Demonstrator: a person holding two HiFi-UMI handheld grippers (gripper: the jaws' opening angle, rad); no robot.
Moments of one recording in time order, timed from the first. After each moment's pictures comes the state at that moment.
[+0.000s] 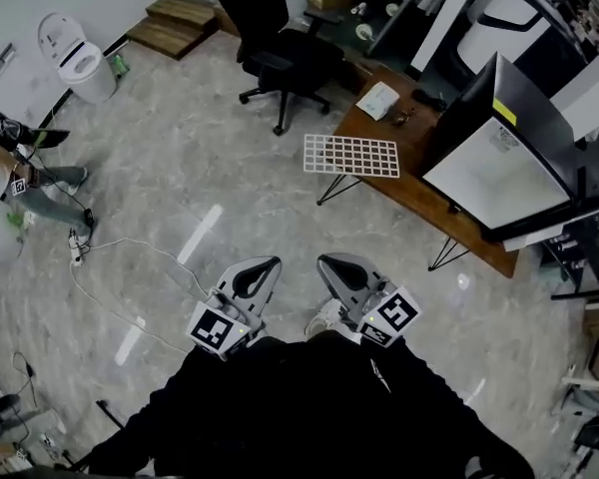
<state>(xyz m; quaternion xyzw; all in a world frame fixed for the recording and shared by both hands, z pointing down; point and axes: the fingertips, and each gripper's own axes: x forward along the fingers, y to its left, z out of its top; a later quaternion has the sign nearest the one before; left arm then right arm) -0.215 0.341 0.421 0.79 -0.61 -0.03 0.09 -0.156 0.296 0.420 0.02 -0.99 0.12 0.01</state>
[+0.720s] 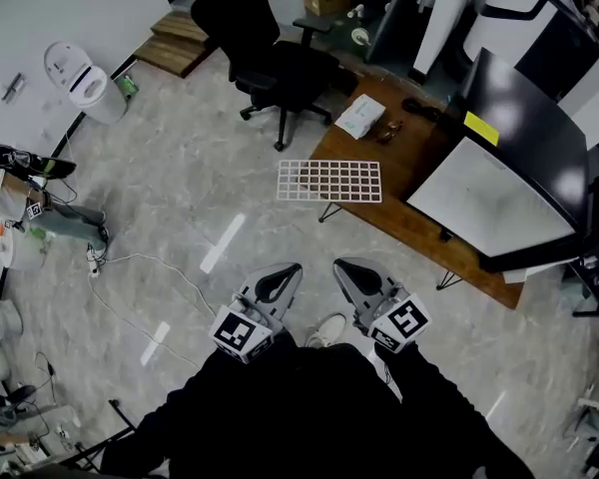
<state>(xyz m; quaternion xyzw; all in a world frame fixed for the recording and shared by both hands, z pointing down) -0.096 0.147 0.439 0.79 -0.61 -0.01 0.11 -0.046 0.103 0.435 0.03 -0.99 0.13 0.01</state>
